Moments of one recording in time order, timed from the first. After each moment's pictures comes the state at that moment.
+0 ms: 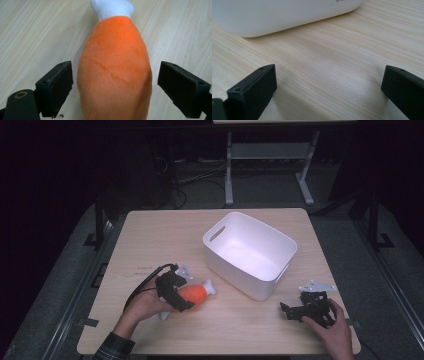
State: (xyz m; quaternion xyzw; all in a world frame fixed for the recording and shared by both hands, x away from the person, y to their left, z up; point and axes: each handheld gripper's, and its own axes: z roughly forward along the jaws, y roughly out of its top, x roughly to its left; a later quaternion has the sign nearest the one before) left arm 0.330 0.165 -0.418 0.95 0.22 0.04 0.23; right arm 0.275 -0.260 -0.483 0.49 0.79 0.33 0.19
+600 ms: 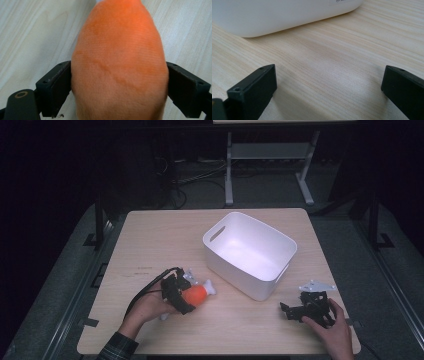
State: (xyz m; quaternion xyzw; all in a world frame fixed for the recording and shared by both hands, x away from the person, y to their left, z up) left arm 0.334 0.155 -0.438 0.96 0.21 0.04 0.18; right arm 0.275 -0.260 -0.483 0.49 0.79 0.33 0.19
